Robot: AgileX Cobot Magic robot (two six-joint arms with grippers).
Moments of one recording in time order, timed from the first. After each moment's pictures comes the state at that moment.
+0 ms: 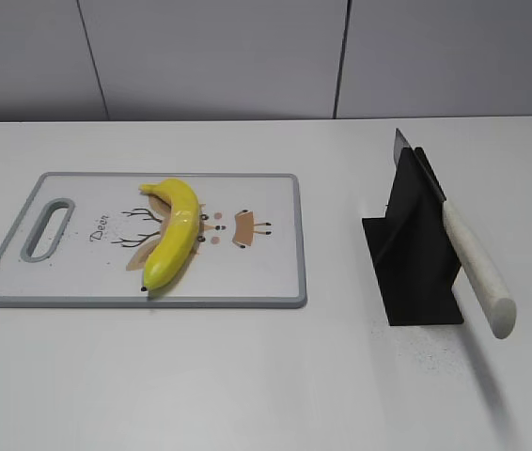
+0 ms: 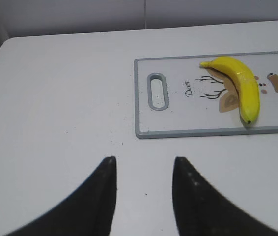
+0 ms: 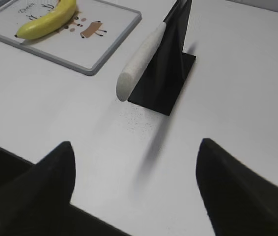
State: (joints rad) left arm -0.03 0.02 -0.50 -0.05 1.04 0.09; right arm 0.48 0.01 -0.45 0.00 1.00 0.01
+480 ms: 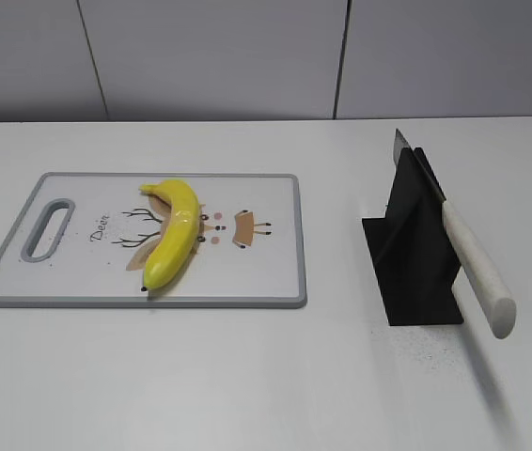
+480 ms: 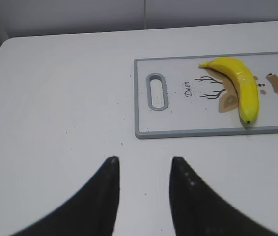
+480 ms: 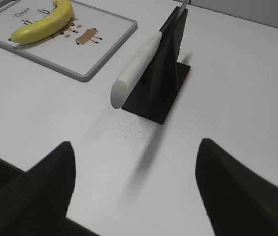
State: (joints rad) left arm -0.03 0.02 -0.50 -0.06 1.04 0.09; right arm 0.48 -0.01 -0.42 -0.02 0.95 -0.02
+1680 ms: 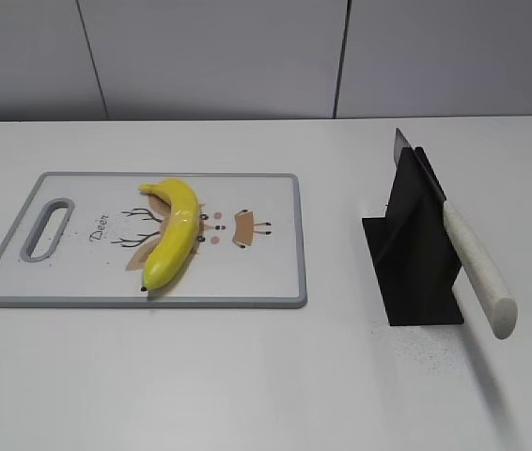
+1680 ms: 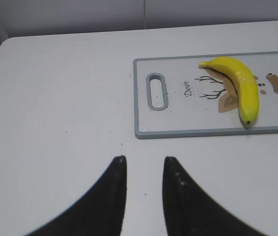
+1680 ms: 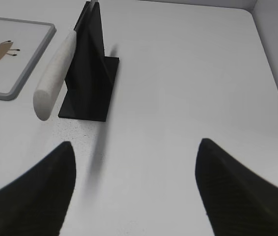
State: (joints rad) left arm -0.03 0.02 -0.50 -0.06 1.04 0.09; right arm 0.13 -0.01 -0.42 -0.01 0.94 -0.02
